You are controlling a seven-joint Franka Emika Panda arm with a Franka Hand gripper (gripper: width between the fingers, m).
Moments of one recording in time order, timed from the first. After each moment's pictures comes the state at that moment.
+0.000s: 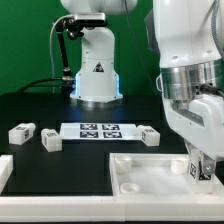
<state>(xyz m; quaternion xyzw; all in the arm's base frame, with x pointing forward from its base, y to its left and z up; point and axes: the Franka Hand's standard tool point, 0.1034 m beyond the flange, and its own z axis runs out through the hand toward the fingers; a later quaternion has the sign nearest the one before) 0.676 0.105 0.067 -0.69 0.72 0.03 0.11</state>
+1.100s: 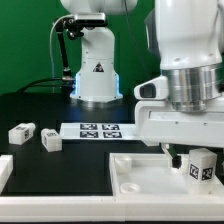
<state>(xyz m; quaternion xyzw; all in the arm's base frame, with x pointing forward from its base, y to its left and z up) 0.675 0.103 0.067 -0.95 0.29 -0.04 0.08</state>
